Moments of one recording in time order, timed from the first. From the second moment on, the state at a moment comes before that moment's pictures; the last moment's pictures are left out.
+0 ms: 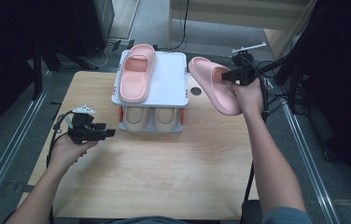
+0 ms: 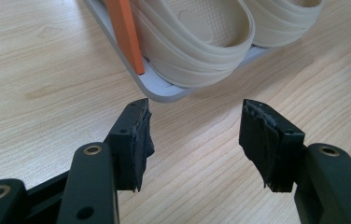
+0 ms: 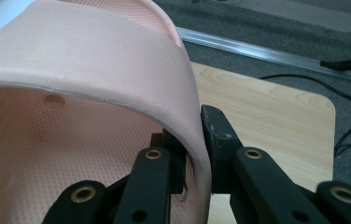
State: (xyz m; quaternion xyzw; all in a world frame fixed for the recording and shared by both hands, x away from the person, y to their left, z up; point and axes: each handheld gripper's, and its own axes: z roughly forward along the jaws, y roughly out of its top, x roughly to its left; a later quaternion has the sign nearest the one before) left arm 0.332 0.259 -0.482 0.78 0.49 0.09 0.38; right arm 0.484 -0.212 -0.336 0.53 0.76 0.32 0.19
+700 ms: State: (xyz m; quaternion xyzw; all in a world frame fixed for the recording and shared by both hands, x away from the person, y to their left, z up) left arm 0.331 0.259 -0.481 0.78 0.48 0.09 0.38; right arm 0.524 -0.133 -0.323 0.51 0.78 0.30 0.21
